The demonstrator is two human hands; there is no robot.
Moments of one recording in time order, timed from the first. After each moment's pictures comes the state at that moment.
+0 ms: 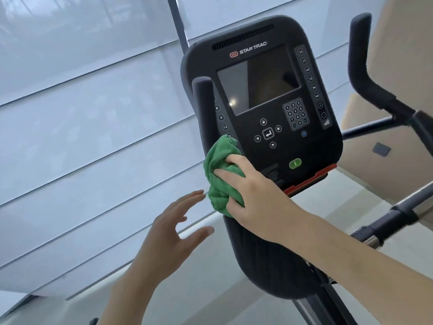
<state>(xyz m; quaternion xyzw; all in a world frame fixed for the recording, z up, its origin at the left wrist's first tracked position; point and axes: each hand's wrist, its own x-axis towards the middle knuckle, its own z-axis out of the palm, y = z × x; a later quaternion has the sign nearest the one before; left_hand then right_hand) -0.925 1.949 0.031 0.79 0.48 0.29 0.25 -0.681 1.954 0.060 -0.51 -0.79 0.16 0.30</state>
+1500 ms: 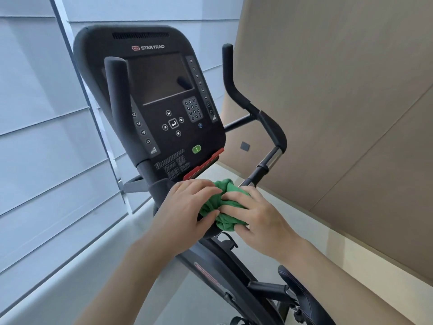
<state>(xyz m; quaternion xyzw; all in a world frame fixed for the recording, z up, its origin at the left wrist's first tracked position) -0.815 1.904 0.030 0.93 0.20 0.24 0.18 -0.614 1.771 0.014 -0.64 -0.74 -0.05 0.19</state>
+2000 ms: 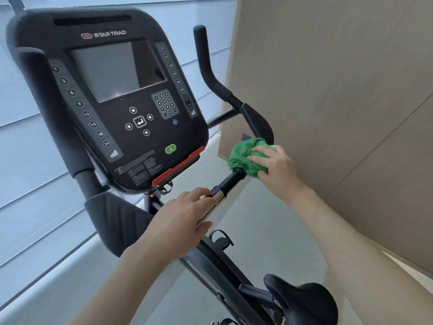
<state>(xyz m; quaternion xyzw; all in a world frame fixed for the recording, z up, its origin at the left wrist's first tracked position) -0.707 1.888 0.013 0.95 0.24 0.11 0.17 -0.396 1.829 -0.001 -0.75 -0.62 -0.09 0.23</state>
